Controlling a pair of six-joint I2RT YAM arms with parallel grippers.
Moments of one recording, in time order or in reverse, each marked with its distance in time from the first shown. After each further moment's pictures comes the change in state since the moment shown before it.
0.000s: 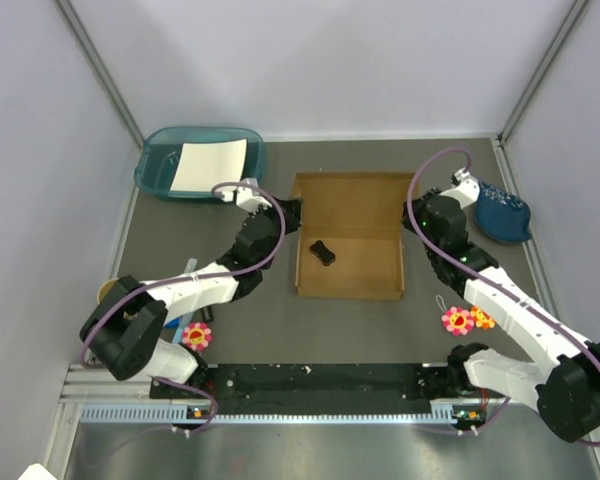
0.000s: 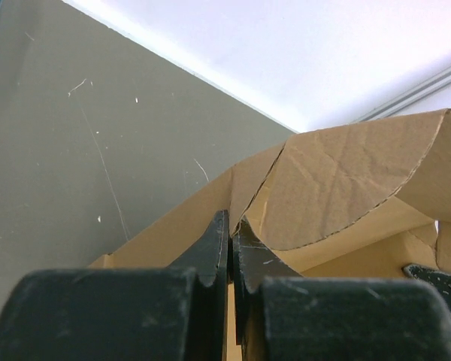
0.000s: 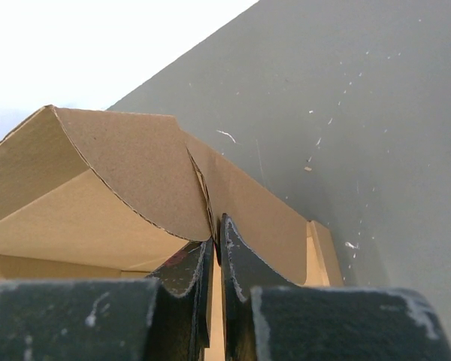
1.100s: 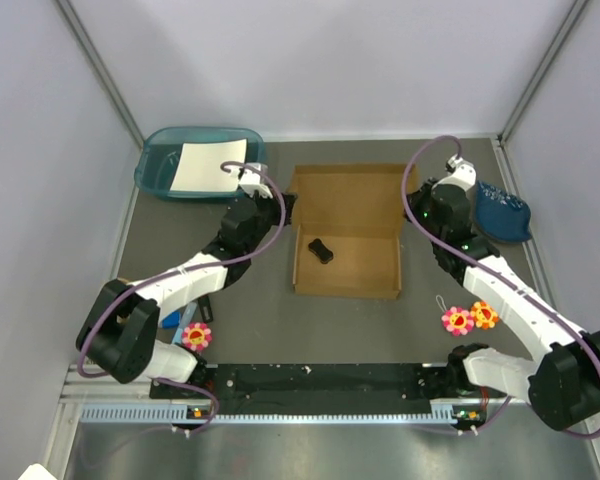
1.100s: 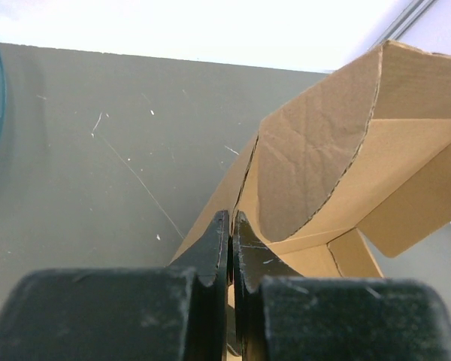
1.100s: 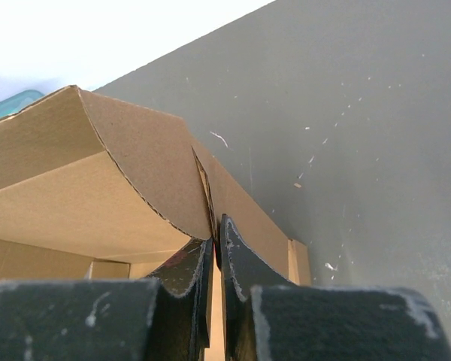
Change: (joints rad) left arm 0.143 -0.018 0.071 -0.116 0.323 0.375; right arm -0.066 0.063 0.067 -0.002 -0.112 -0.161
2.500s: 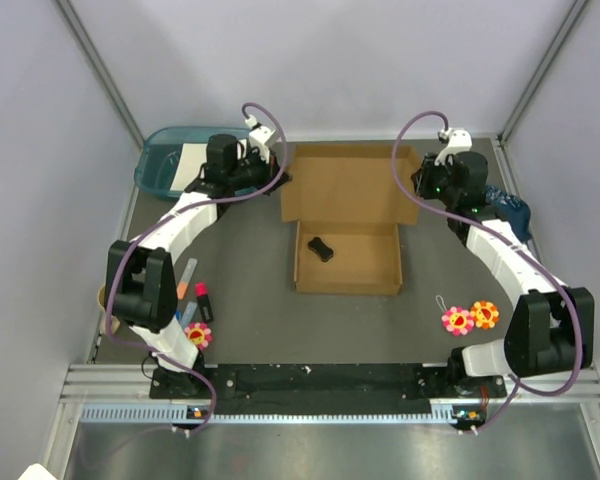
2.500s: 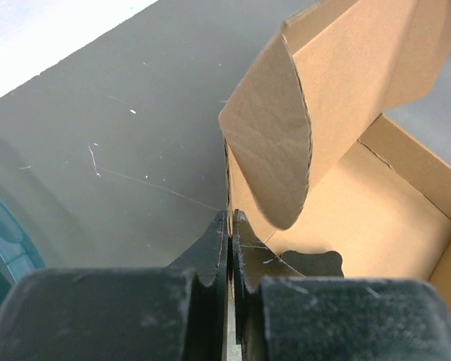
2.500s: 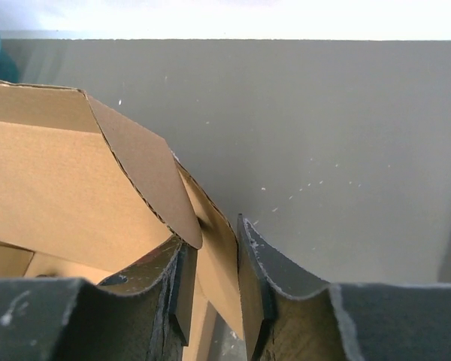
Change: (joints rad) left arm 0.290 0.293 0.537 -0.551 0.721 0.484; right arm -0.248 0.260 0.196 0.053 -0.394 -0.453
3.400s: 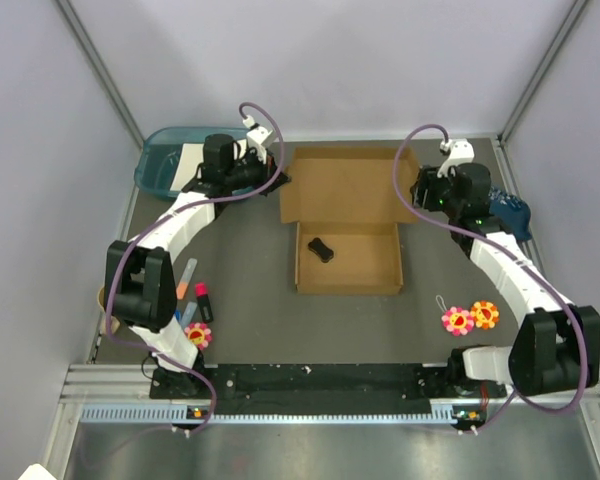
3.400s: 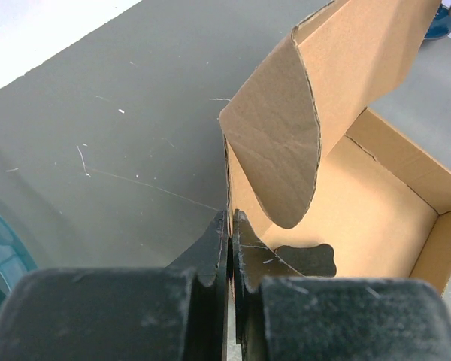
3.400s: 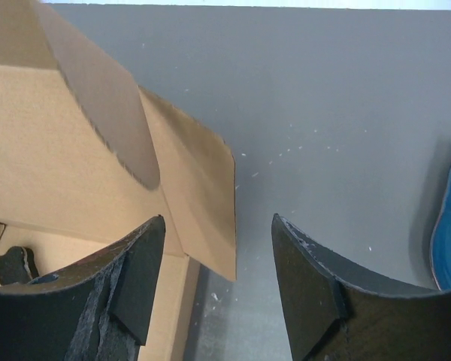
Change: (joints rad) left arm 0.015 -0.001 0.000 -0.002 0.047 -0.005; right arm 0.000 -0.130 -0.113 -0.058 0.052 -0.036
